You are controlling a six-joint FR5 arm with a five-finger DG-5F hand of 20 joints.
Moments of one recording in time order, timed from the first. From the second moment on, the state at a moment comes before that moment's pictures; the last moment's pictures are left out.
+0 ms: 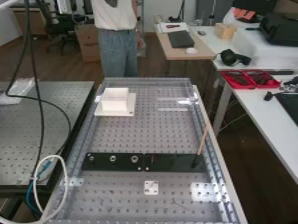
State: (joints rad) arm 1.56 -1.56 -1.59 -3.14 -1.58 -0.70
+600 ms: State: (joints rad) arm 1.57 -1.56 -1.58 -3.14 -1.58 -0.70
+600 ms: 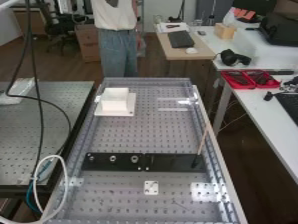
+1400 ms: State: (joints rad) arm 1.57 -1.56 -1.59 -3.13 -1.58 -0.69
